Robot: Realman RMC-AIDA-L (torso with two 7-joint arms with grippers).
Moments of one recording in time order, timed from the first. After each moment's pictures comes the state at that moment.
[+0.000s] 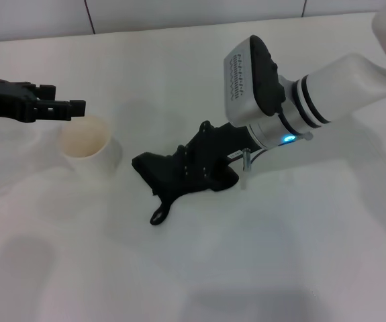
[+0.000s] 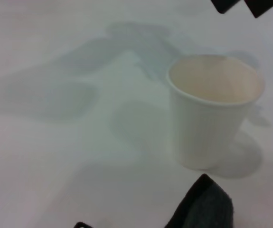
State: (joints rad) left arm -1.04 -2.06 2.85 -0.86 -0.09 1.70 -1.58; right arm 1.11 2.02 -2.82 -0.01 -0.20 -0.98 1.09
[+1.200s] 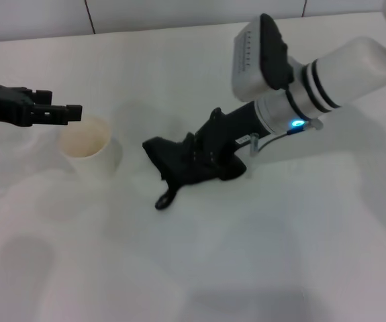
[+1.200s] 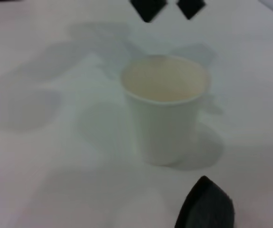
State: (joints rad) left arm -1.04 -2.06 2.85 -0.87 -0.07 1.70 -1.59; right arm 1.13 2.01 -2.82 0.06 -0.20 -1.04 1.19
